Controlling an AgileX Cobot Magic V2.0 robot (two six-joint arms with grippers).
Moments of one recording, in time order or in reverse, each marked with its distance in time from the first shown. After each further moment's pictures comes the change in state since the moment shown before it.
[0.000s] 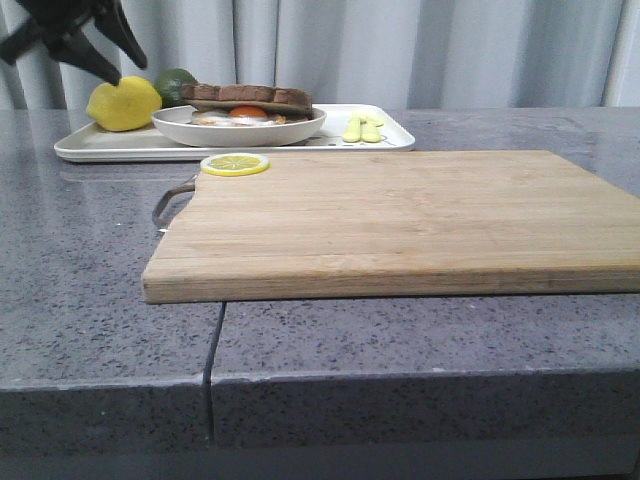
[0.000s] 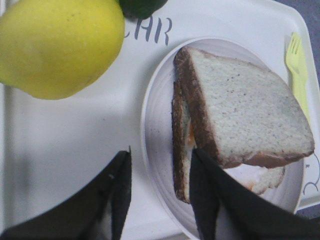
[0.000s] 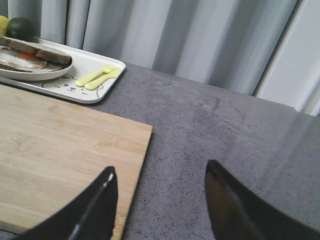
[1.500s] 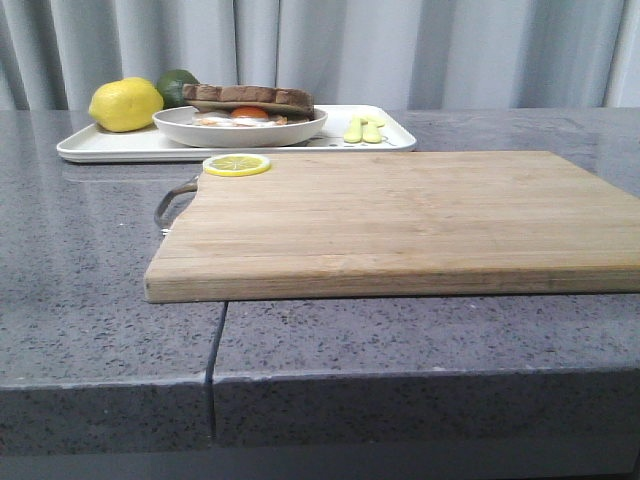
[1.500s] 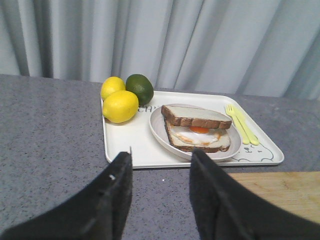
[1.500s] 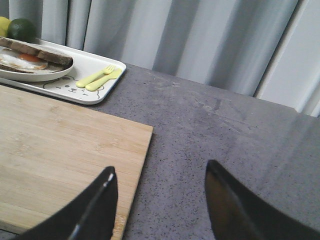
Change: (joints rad) left arm -0.059 -1.442 1.362 0.051 -0.690 0.243; right arm 0.000 0.000 0.000 0.000 0.000 0.000
